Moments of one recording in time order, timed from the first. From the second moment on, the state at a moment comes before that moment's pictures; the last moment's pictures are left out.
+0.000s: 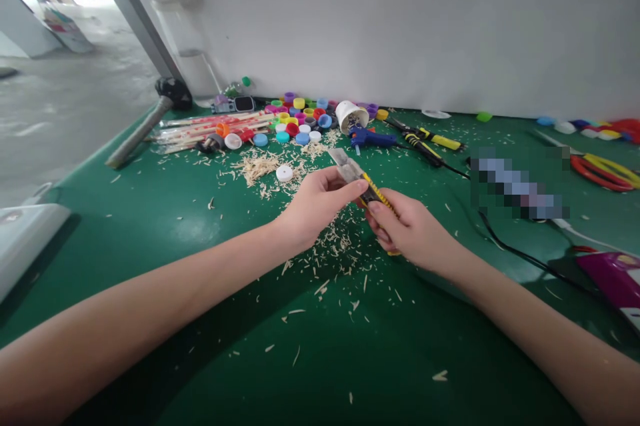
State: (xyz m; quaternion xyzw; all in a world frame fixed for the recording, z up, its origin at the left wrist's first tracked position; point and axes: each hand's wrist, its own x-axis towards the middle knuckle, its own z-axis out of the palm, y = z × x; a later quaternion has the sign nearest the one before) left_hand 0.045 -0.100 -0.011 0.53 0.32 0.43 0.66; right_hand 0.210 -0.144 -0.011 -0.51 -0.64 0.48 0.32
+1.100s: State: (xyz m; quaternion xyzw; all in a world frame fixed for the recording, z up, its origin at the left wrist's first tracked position) left_hand 0.037 -0.089 -0.015 0.58 0.34 0.42 0.61; right_hand 0.210 -0.138 -0.018 -0.50 -0.57 0.52 0.40
